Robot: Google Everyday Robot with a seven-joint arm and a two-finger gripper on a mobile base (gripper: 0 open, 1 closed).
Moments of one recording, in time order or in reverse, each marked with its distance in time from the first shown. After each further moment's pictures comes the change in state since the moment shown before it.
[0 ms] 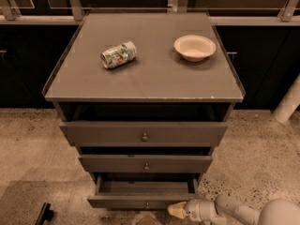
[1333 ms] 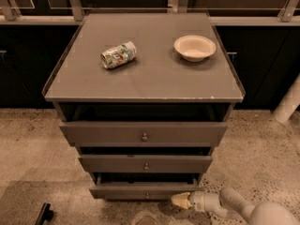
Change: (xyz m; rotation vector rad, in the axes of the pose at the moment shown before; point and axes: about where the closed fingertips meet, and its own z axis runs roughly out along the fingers) arm -0.033 -0.033 -0.015 -0.063 -0.098 -0.066
